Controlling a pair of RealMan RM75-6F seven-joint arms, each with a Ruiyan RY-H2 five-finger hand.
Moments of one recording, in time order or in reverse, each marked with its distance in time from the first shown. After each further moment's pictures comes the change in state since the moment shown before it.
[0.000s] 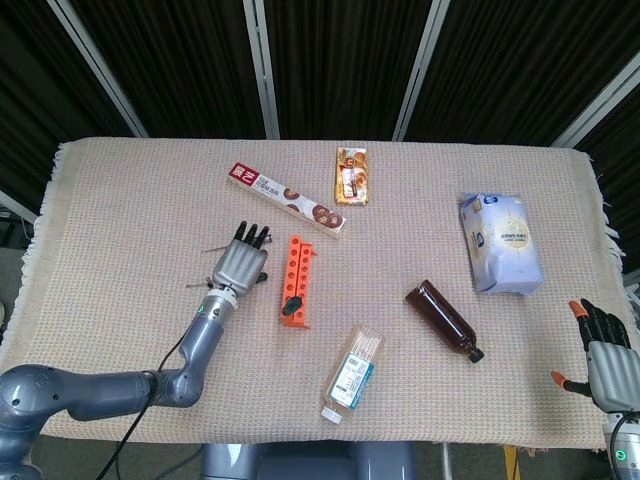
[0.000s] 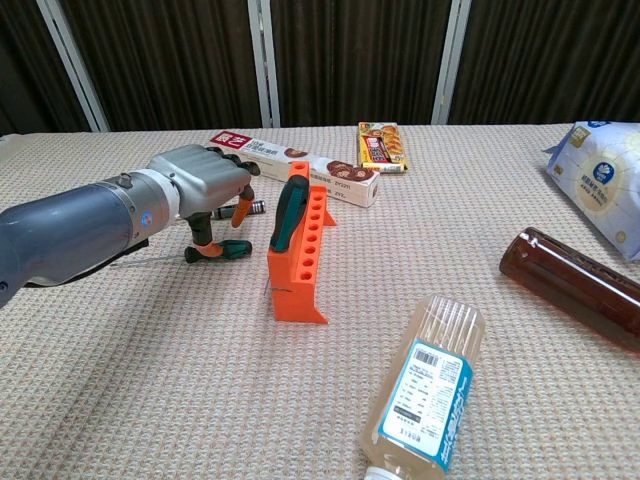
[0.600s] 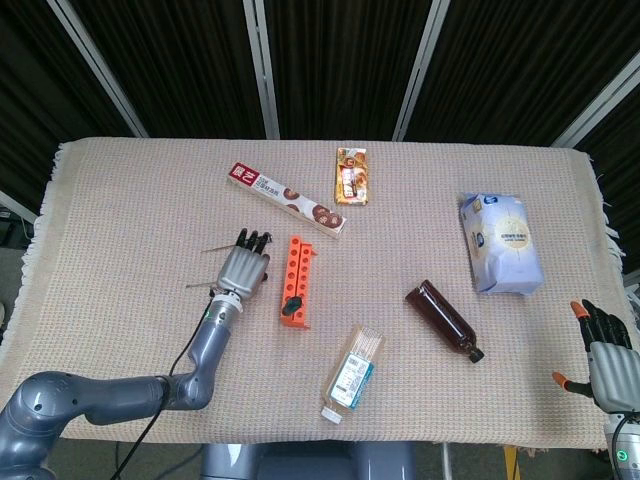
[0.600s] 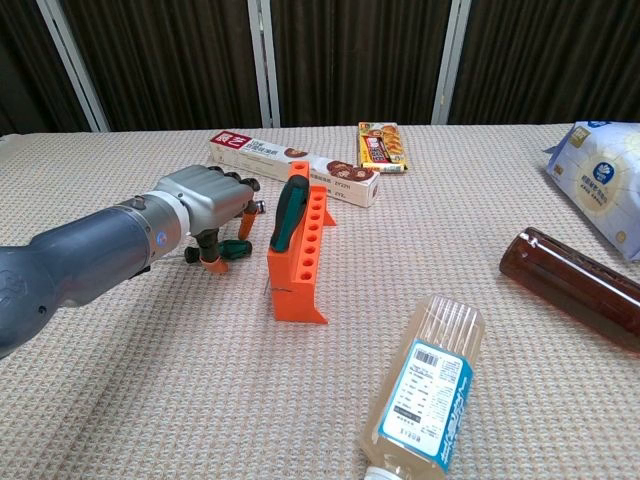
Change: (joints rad) left arm 0.010 -0.087 -0.019 0.095 -0.025 -0.008 -0.037; right arm -0.003 0.000 0.000 0.006 0.003 -0.003 0.007
